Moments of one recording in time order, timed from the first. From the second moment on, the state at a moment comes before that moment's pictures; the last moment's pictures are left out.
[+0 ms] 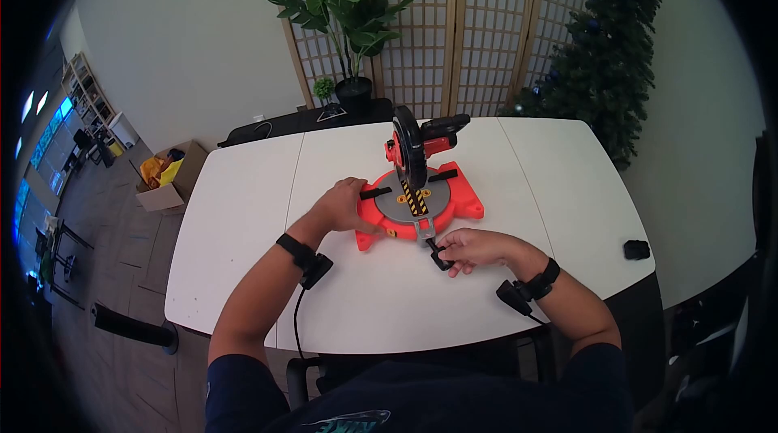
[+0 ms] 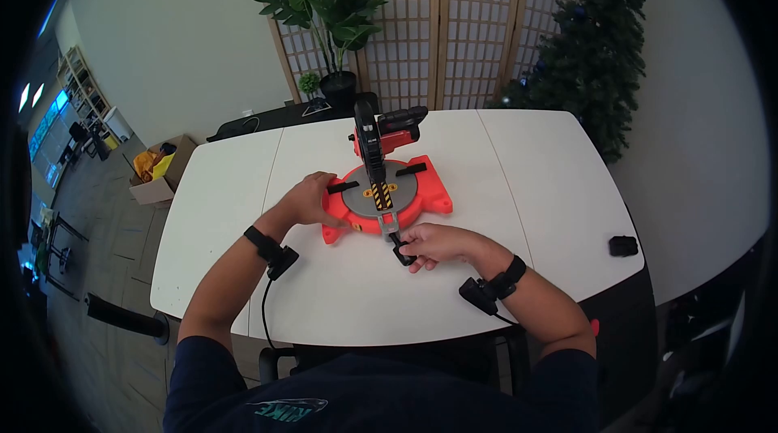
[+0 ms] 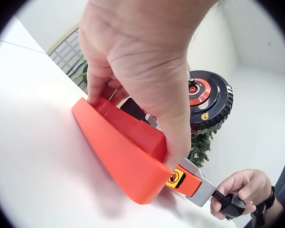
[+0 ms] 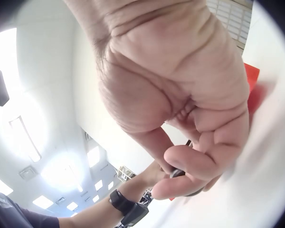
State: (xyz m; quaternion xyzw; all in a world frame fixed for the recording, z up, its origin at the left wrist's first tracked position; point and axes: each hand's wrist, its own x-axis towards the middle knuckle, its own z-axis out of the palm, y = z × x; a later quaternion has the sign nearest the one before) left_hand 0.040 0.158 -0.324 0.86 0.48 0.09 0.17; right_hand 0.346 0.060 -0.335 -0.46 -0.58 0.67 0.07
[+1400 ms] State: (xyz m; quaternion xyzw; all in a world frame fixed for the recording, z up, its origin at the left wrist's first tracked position) left_hand 0.038 0.167 -0.322 0.86 0.48 0.07 0.16; right_hand 0.324 0.041 -0.352 -0.41 -0.37 0.78 0.29
